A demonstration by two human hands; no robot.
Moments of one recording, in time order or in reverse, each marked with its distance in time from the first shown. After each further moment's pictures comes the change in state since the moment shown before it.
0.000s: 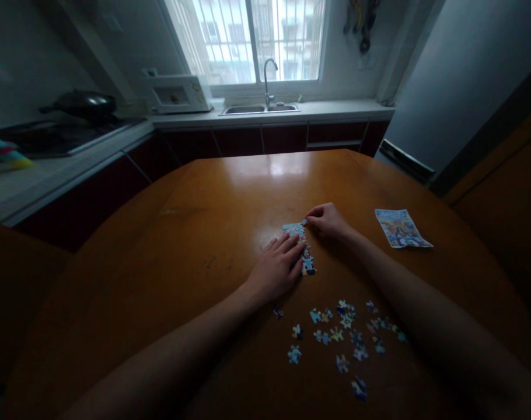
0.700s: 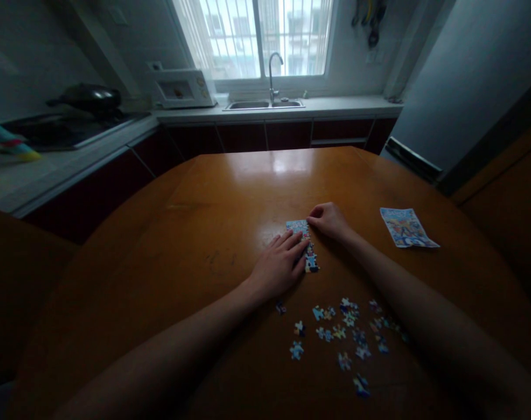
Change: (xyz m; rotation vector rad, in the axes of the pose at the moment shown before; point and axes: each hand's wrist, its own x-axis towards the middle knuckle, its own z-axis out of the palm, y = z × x) left_hand 0.000 0.004 -0.002 -0.013 -0.012 -0.016; right_hand 0.004 0.015 0.007 -0.304 0.051 -0.126
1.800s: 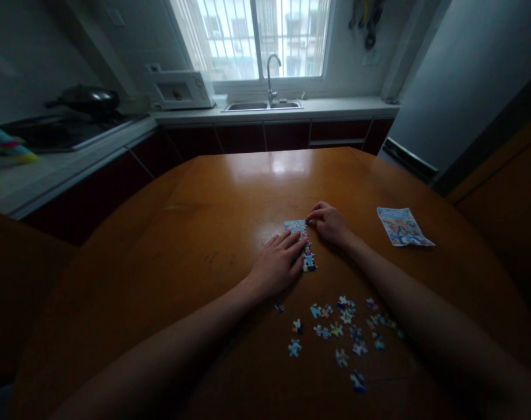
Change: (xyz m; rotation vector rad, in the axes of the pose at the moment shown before) left_hand 0.000 -0.004 0.003 0.010 0.013 0.010; right_hand -0.013 0.012 -0.003 0.030 0.031 -0.224
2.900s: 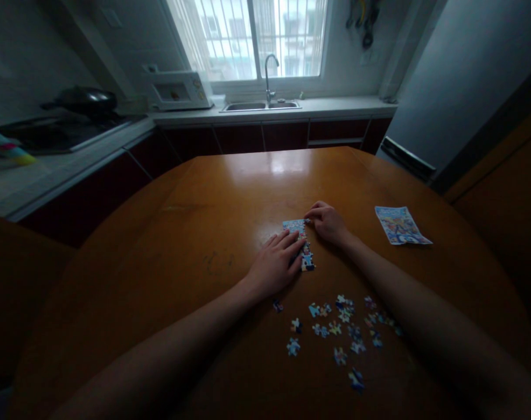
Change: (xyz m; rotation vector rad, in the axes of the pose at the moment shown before) left_hand 0.000 -0.001 0.001 0.008 0.014 0.004; right_hand 0.000 -0.004 0.001 0.006 0.044 -0.001
